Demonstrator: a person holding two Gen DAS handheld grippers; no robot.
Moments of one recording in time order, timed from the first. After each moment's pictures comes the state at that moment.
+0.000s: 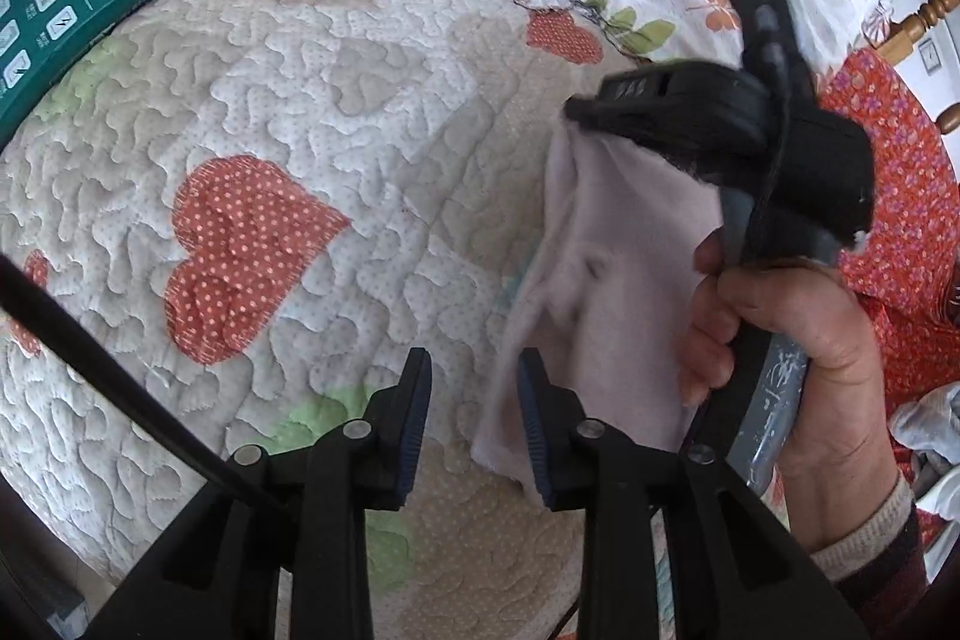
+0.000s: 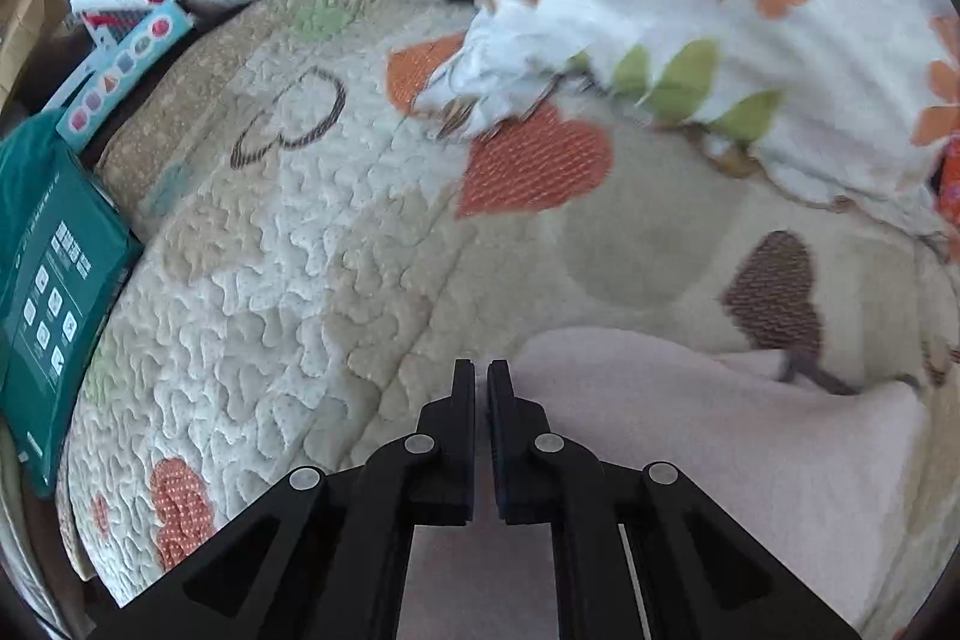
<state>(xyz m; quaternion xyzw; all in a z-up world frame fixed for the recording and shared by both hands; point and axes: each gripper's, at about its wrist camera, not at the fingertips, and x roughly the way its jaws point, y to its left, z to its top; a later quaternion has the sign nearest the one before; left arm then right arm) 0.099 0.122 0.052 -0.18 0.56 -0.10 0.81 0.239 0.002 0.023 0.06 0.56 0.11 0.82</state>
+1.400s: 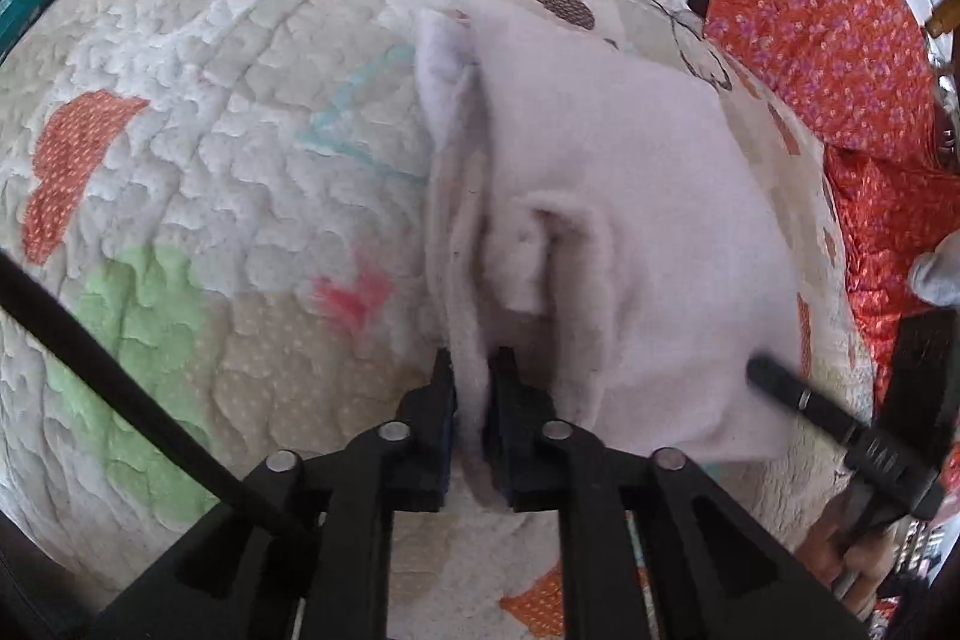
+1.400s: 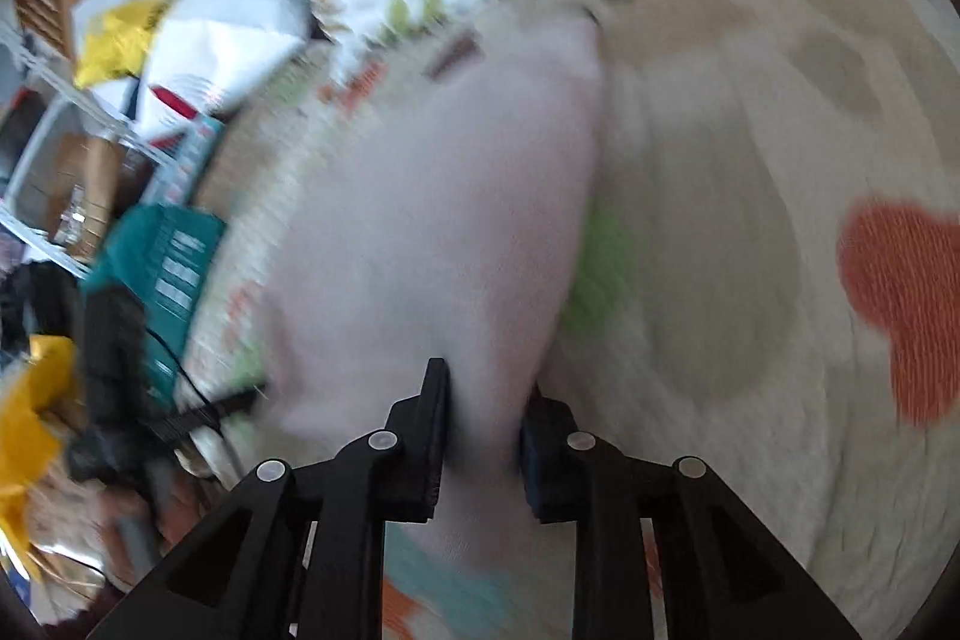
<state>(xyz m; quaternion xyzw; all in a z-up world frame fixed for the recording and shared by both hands) 0.037 0.034 0.017 -0.09 0.58 -0.18 0.79 -0.062 -0.219 0.027 0.29 0.49 0.10 0.82</state>
